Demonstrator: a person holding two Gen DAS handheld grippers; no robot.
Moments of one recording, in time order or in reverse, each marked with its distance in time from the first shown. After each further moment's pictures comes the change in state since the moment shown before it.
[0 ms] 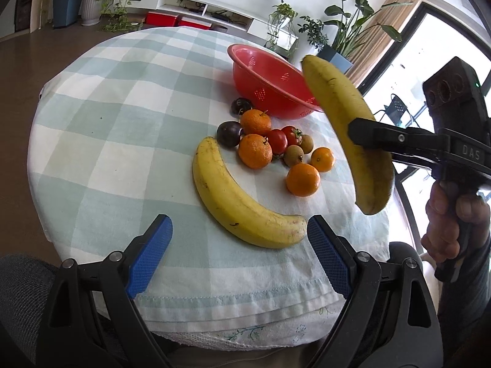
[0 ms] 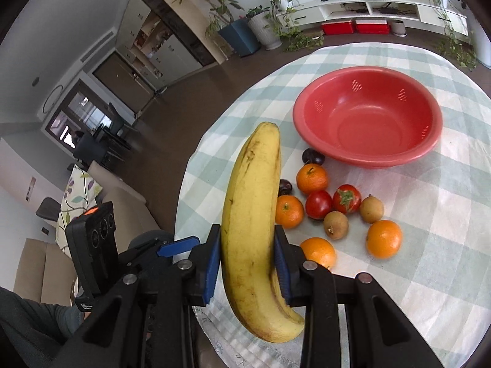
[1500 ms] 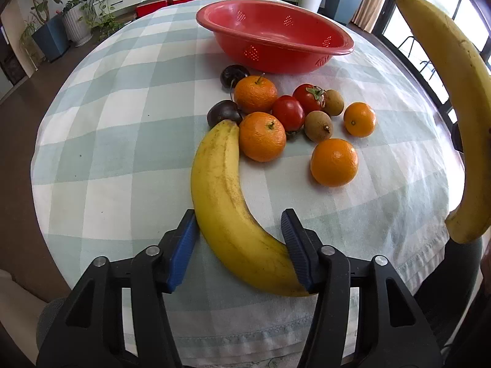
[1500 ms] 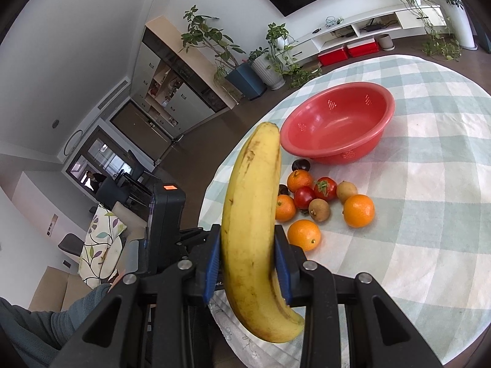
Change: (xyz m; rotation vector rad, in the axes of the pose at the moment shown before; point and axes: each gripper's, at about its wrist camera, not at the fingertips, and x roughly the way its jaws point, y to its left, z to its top) left arm 0.065 -0.039 0.024 0.255 0.216 0.257; right arm -0.046 -0.032 -0.043 0.056 -0.183 0.104
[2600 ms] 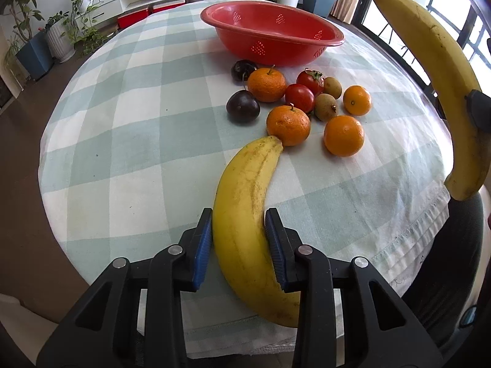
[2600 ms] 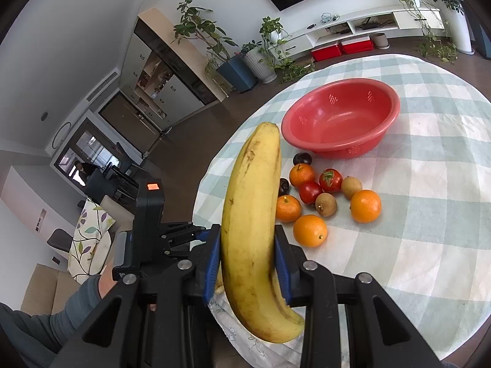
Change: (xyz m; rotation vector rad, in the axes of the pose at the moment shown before) left arm -0.015 0.030 -0.021 0.097 -0.023 -0.041; right arm 0.014 0.024 -0.001 -0.019 0.040 -0.069
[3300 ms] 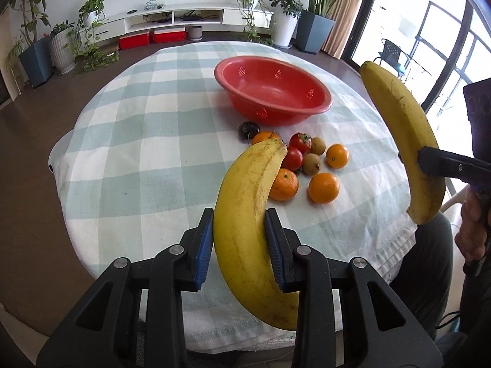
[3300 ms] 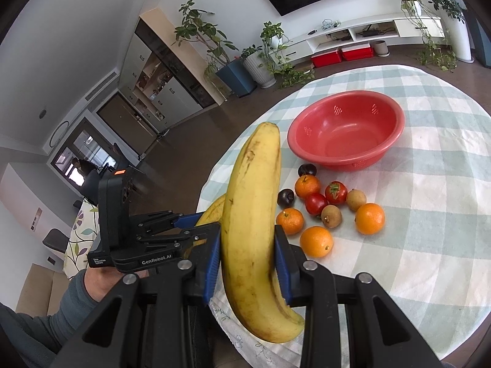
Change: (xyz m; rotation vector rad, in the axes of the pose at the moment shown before) left arm -0.065 0.026 0.021 -0.048 -0.163 -0.089; right arm -0.006 0.008 0.013 -0.017 -0.037 -0.025
